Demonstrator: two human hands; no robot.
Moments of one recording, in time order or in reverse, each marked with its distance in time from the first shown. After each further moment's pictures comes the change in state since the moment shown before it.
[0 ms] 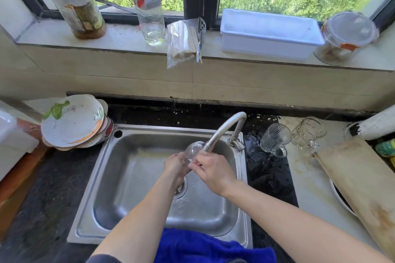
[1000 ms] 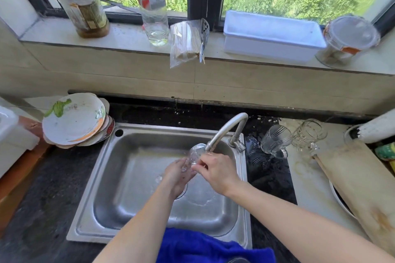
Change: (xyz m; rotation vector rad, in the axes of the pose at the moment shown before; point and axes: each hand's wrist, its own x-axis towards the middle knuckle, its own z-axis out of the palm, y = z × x) left_hand -0.004 -0.021 -0.016 -0.160 -0.122 -0.116; right_hand -0.001 0.005 -0.001 -0.076 0.050 0.032
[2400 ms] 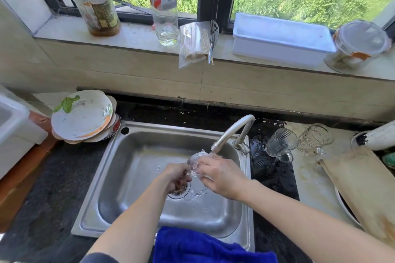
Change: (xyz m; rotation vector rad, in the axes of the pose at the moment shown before) left_hand -0.008 0.021 -0.014 0.596 0.045 -0.098; right_hand -0.004 0.008 -0.006 -0.161 -0.198 -0.336
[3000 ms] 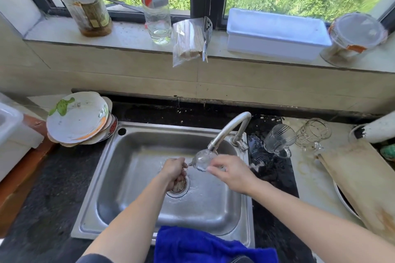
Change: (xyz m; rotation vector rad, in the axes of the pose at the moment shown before) left_hand -0.001 0.008 0.006 0.075 0.125 0.121; right_hand -0.013 0.027 0.010 0.468 0.075 0.376
